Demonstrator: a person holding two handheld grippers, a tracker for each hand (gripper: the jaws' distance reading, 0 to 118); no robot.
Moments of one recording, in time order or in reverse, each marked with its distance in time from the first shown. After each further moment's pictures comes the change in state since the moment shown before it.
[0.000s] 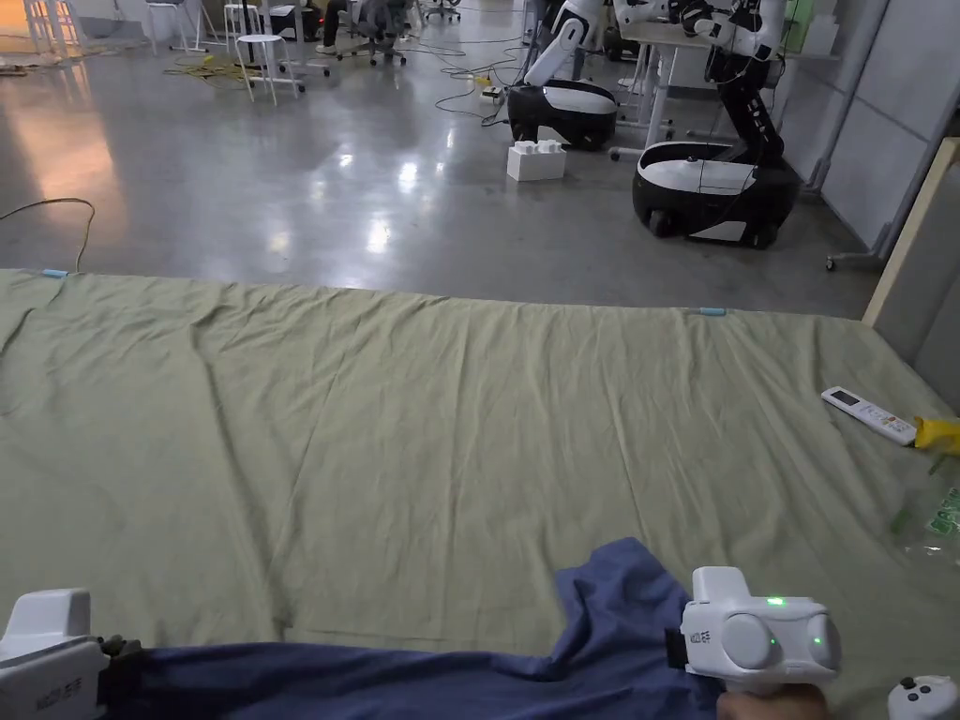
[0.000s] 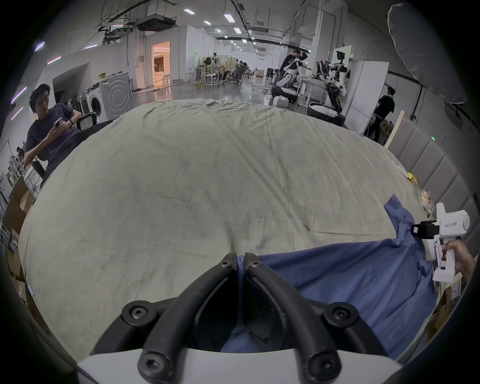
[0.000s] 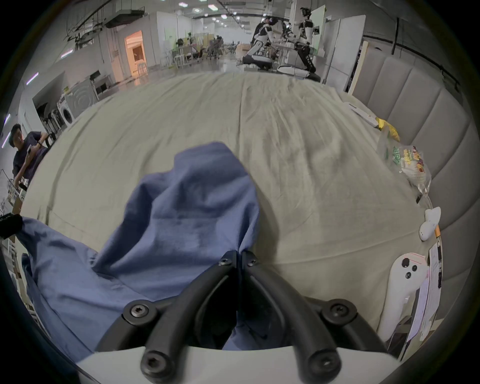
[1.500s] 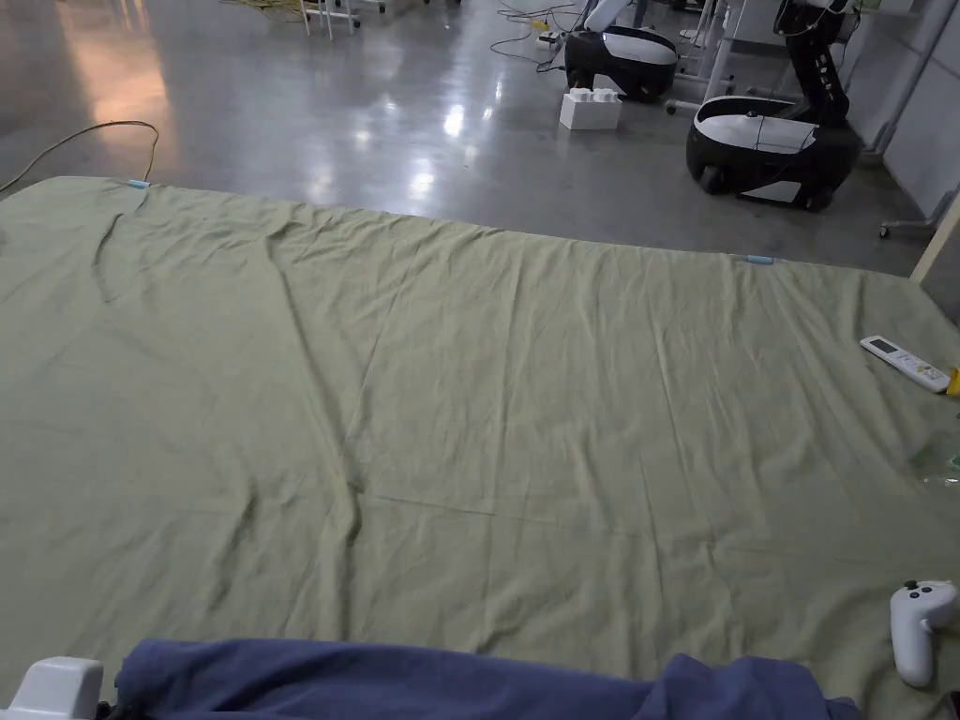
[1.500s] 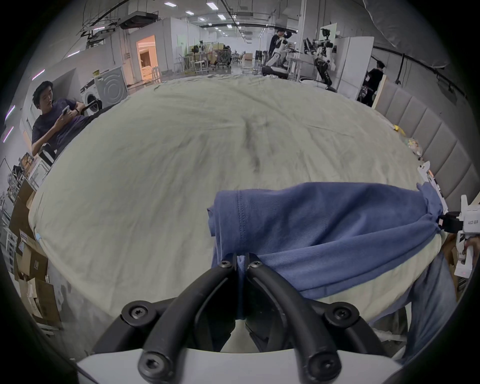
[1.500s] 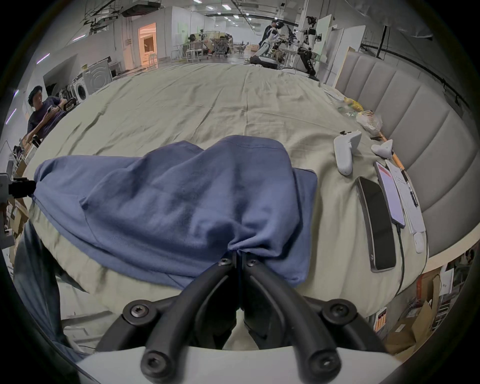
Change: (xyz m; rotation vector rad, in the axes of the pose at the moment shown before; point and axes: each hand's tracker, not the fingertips) left arm -0.045 -0.172 0.083 -0.103 0.006 -0.102; right arm -0.012 -0.236 0.153 -0.026 -0.033 0.091
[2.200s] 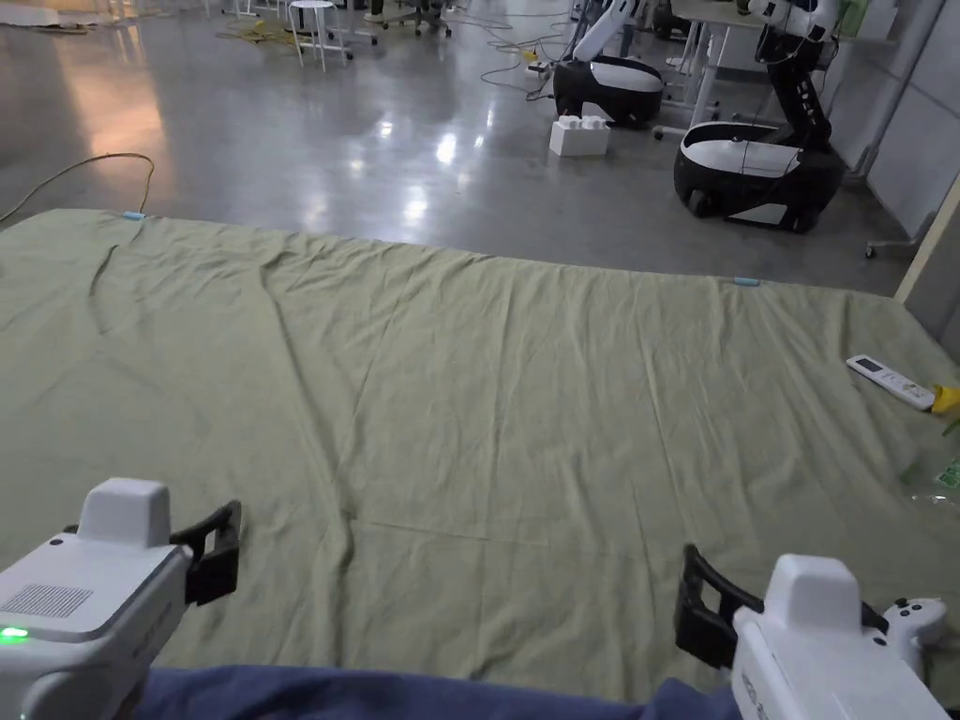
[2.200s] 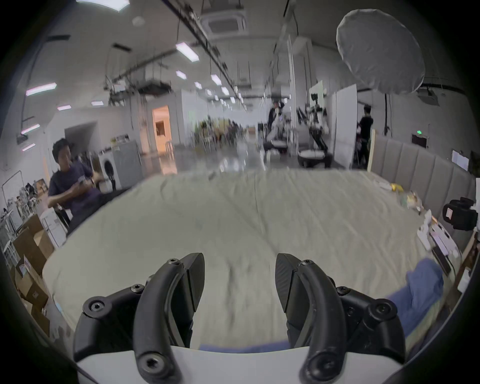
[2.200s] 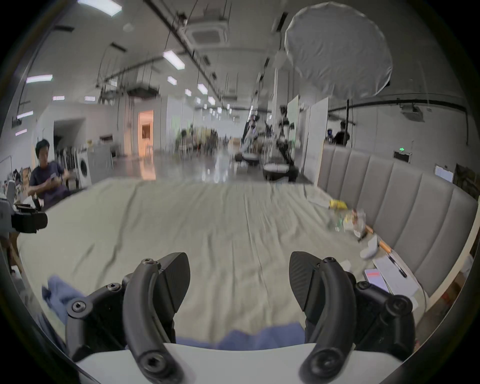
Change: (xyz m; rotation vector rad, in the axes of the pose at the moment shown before) left arm 0.070 0.122 0.070 0.565 0.111 -0.035; right arm -0.068 0.130 0.087 0.697 -0.086 -0.129
